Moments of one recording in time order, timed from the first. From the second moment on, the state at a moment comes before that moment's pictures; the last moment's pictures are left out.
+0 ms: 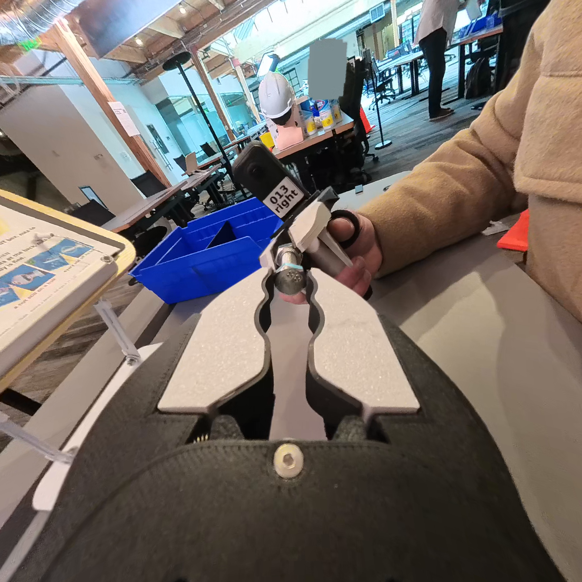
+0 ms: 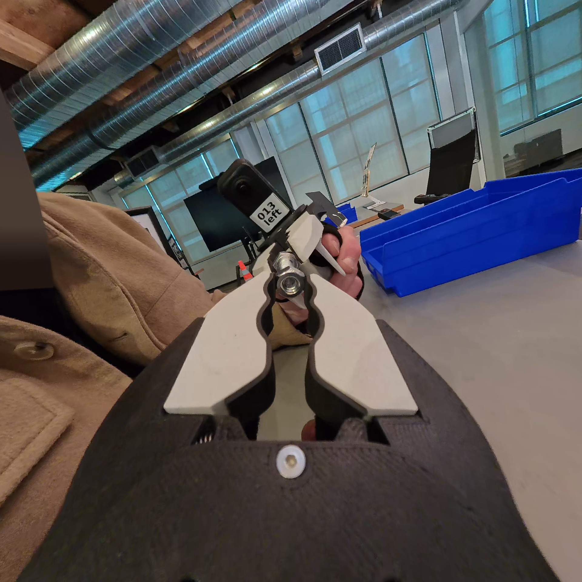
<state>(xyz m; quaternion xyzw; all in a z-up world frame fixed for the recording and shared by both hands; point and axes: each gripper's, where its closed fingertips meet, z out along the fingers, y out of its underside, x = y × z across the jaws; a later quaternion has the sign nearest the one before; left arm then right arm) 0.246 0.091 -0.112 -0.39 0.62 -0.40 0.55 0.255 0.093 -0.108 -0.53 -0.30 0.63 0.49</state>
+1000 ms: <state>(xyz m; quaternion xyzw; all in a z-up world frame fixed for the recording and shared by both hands) 0.244 0.088 -0.108 -0.42 0.46 -0.72 0.31 0.253 0.085 -0.102 -0.49 -0.48 0.27 0.67</state>
